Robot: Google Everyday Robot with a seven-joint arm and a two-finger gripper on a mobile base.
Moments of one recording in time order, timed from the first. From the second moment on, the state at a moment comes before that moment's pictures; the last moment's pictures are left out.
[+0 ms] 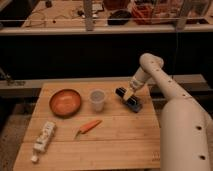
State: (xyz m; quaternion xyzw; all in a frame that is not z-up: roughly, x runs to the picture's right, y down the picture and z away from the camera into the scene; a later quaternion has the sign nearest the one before) arm 0.160 0.048 0.891 -0.45 -0.05 0.38 0.81
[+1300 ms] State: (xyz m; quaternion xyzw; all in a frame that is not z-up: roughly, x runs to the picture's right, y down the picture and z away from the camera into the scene) arm 0.164 0.048 0.893 -0.45 -0.04 0.40 0.80
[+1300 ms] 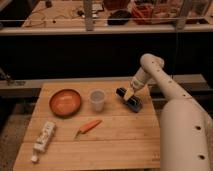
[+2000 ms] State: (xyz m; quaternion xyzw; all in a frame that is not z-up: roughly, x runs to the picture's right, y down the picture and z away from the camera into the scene) arm 0.166 0.046 0.894 -0.45 -0.04 0.41 0.80
